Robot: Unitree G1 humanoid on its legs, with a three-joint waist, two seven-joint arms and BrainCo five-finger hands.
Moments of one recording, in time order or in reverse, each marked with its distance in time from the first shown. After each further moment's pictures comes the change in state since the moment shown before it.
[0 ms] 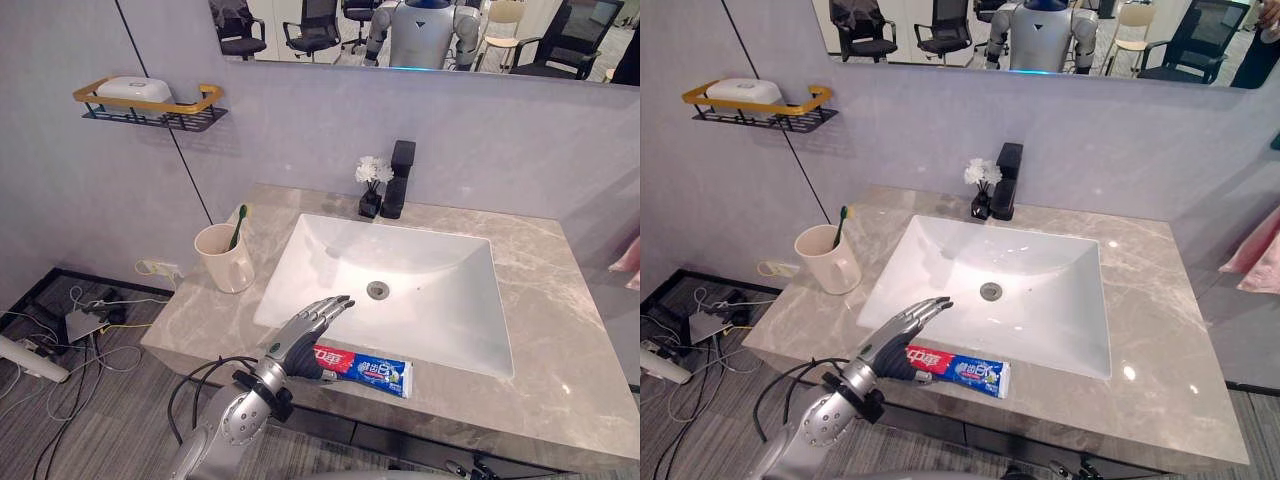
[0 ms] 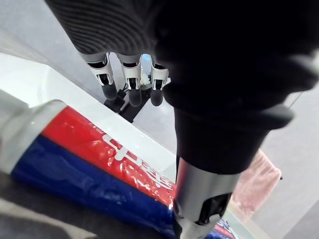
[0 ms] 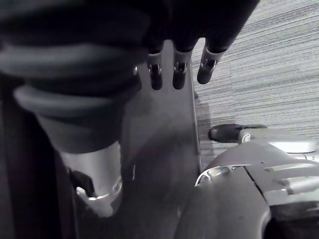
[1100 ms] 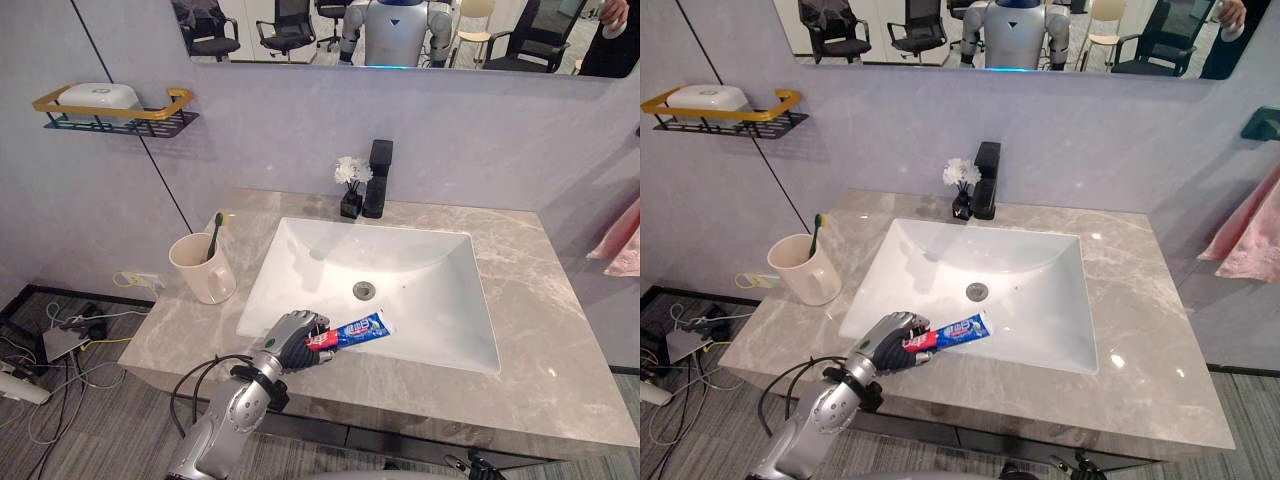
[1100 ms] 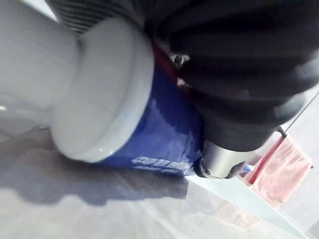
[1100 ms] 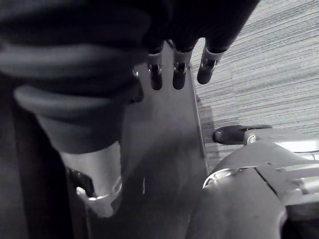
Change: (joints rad) left arm -0.054 -0.039 0.057 0.146 0.061 0.007 0.004; right arm 0.003 -0.001 -0.001 -0.030 -0.001 0.009 0.001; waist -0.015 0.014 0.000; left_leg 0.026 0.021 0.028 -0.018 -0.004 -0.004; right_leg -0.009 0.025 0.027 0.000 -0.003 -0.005
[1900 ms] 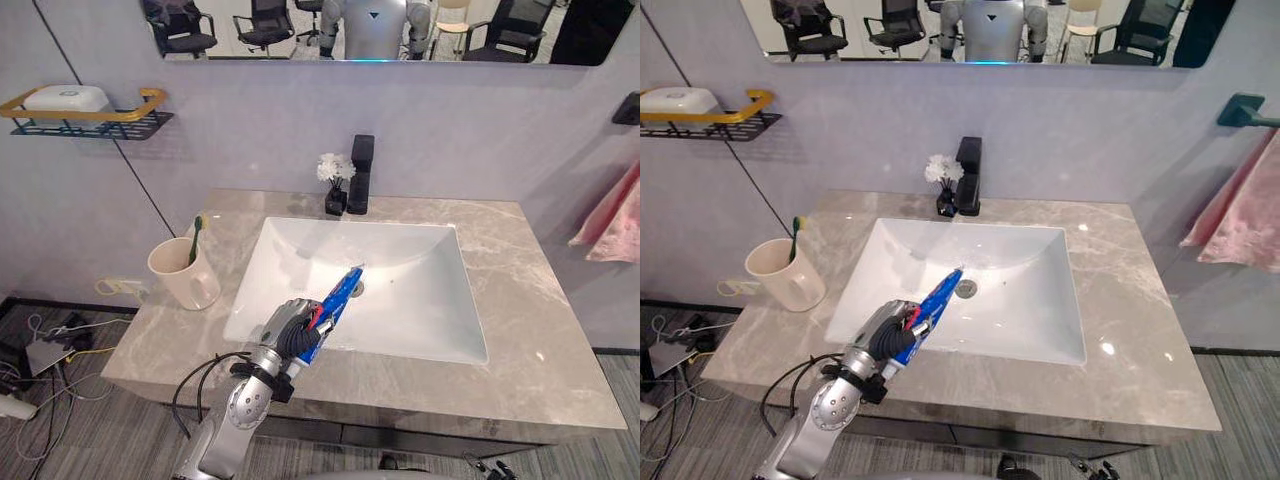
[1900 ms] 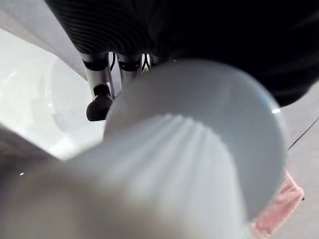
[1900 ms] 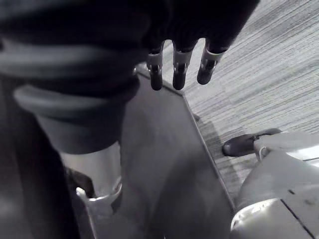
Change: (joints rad) left arm 0.000 -0.062 0.012 -0.064 -0.102 0.061 0.082; right arm 0.068 0.026 -0.265 -0.140 0.051 -0.005 -0.030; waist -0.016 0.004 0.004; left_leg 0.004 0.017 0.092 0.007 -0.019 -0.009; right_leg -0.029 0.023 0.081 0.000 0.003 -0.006
